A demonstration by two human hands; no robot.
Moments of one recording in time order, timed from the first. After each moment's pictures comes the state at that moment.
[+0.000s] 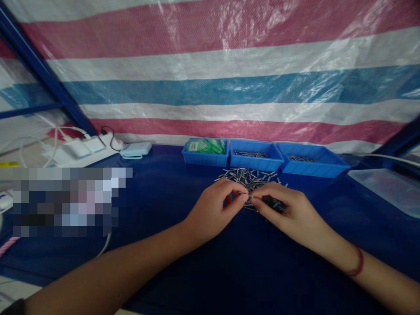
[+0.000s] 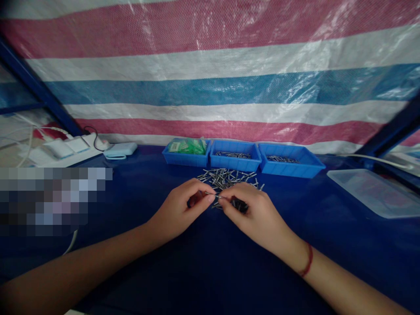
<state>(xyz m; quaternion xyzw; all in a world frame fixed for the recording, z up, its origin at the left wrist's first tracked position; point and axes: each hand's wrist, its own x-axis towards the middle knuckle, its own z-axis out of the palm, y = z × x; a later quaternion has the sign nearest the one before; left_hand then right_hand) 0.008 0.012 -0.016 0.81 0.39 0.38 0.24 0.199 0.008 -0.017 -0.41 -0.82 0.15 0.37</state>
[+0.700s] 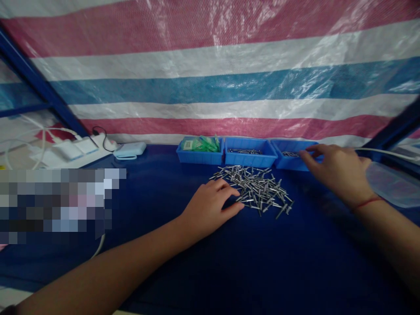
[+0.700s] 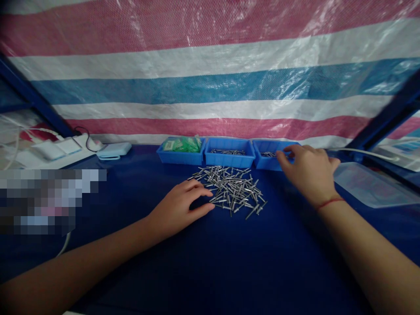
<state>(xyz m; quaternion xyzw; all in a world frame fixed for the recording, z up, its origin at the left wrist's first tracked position) 0.006 0.018 -0.024 0.88 0.41 0.22 0.12 0.290 0.059 0.006 -0.70 -0.64 -0.19 0.27</state>
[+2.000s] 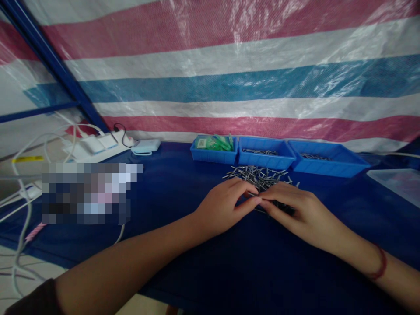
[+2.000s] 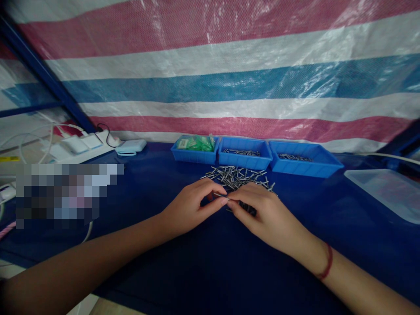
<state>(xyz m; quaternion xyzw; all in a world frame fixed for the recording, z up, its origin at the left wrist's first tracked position) 0.004 0.013 -0.017 0.85 0.37 0.32 0.20 0.202 0.007 -0.014 -0.36 -0.88 0.13 0.29</state>
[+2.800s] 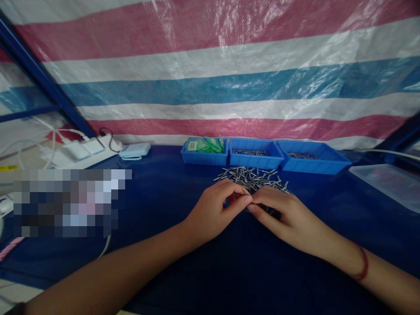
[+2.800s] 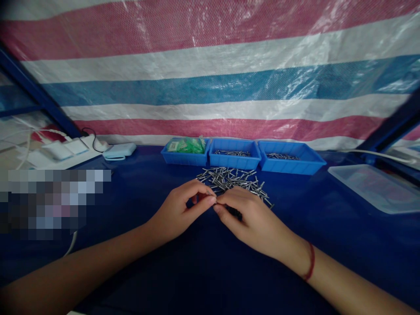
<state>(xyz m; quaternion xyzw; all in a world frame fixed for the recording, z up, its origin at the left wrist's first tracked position) 0.008 0.010 -0.012 0.81 0.37 0.38 0.25 0.195 0.000 -0.010 -0.36 -0.87 0.17 0.28</state>
